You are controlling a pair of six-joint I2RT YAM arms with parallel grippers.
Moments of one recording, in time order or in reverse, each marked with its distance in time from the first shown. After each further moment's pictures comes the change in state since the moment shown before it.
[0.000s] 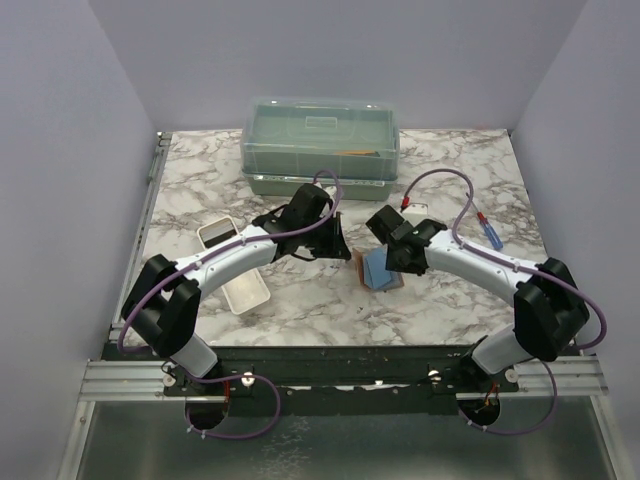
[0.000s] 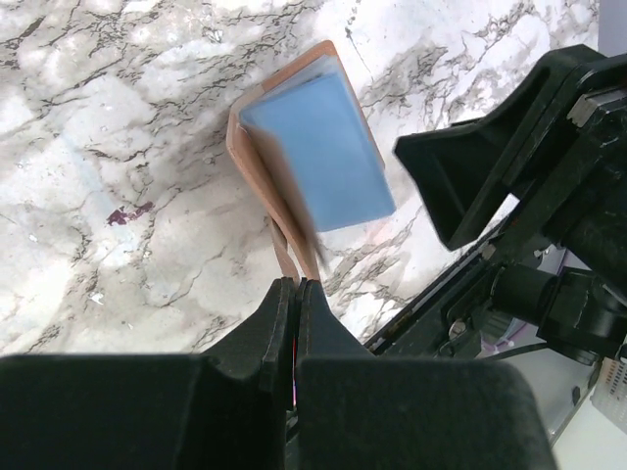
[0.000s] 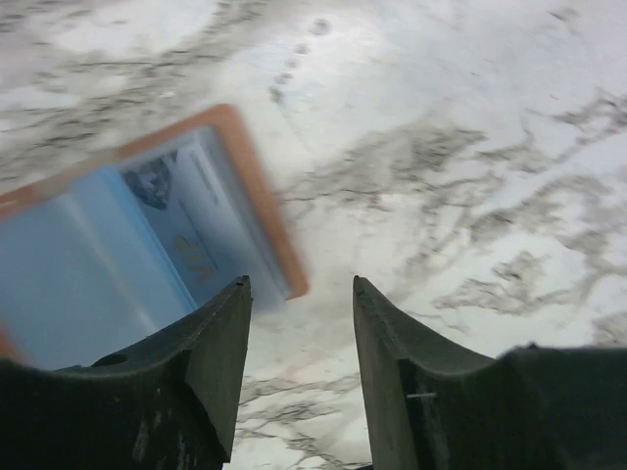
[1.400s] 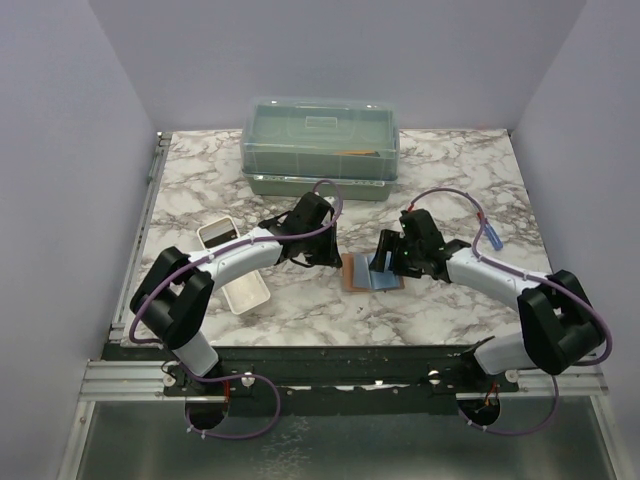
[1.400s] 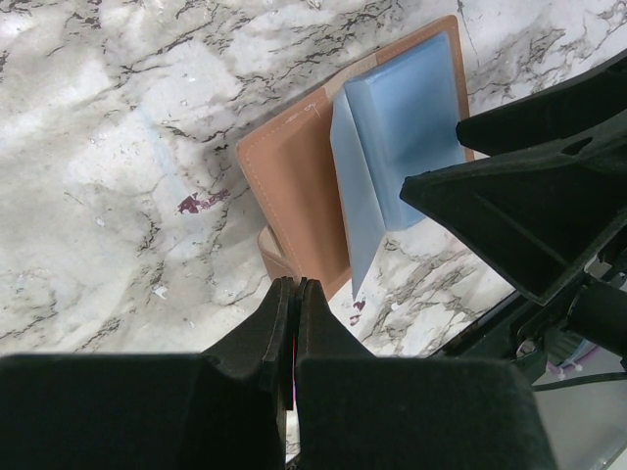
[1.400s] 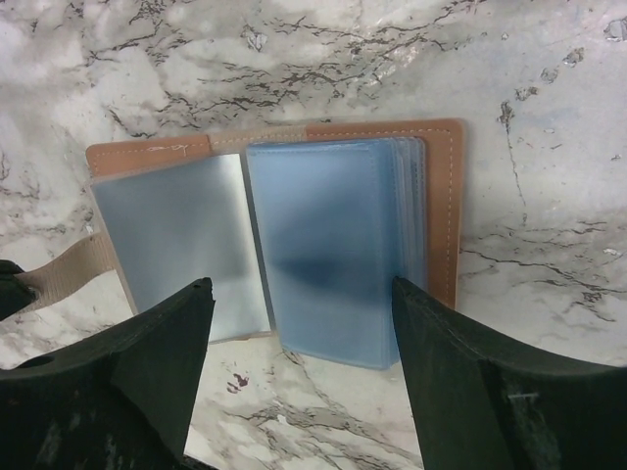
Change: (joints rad) left arm 0.002 0.061 -0.046 -0.005 -0.077 0.042; right arm -0.209 -0.104 -0.318 0.520 -0.558 -0.174
